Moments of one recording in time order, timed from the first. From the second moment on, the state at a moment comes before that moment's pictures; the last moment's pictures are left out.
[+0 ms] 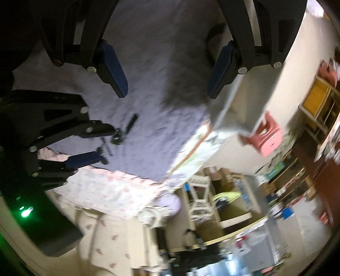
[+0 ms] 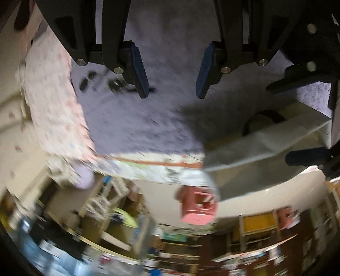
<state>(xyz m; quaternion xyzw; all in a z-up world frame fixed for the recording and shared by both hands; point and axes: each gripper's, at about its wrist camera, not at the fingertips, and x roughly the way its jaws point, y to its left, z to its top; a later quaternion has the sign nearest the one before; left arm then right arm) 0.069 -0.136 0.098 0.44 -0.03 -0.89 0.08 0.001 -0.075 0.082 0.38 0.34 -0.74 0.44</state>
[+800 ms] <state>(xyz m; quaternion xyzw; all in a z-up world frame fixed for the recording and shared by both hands) -0.090 -0.057 -0.019 0.47 -0.08 -0.88 0.04 -0.159 0.087 -0.026 0.48 0.20 -0.78 0.33</state>
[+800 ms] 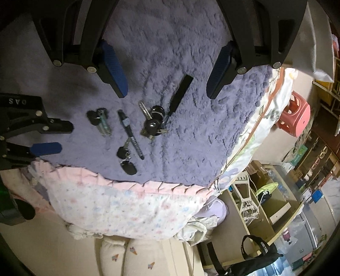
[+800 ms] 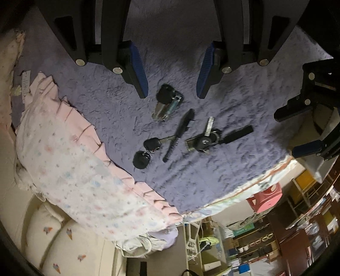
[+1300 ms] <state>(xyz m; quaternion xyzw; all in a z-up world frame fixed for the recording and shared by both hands) -0.129 -0.104 -0.068 0.48 -0.09 -0.87 0.05 -0.195 0.049 -0.113 0.52 0.22 -0.75 0.33</state>
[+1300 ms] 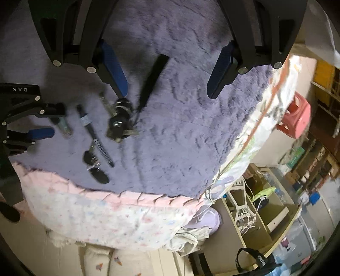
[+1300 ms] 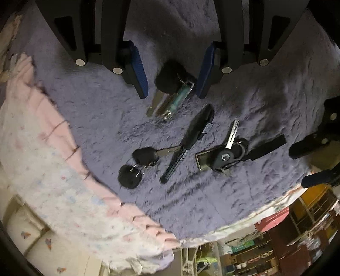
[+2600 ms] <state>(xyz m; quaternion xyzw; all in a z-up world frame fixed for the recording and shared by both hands) -0.118 -0.069 -0.147 0.43 -0.11 -0.89 0.12 -0.200 0.055 -0.133 0.53 0.14 -0.76 0.34</state>
